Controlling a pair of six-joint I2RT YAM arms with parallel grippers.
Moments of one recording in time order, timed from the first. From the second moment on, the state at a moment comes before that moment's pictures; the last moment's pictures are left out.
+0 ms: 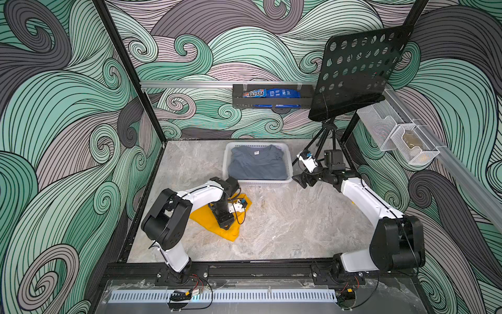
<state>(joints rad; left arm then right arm) -0.62 1.73 1.08 -1.02 0.14 0.49 0.08 1.44 1.03 -0.40 -0.44 -0.54</state>
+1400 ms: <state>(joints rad) -0.35 1.57 0.92 -1.02 0.18 0.63 0.81 1.65 0.85 -0.38 -0.44 -0.65</state>
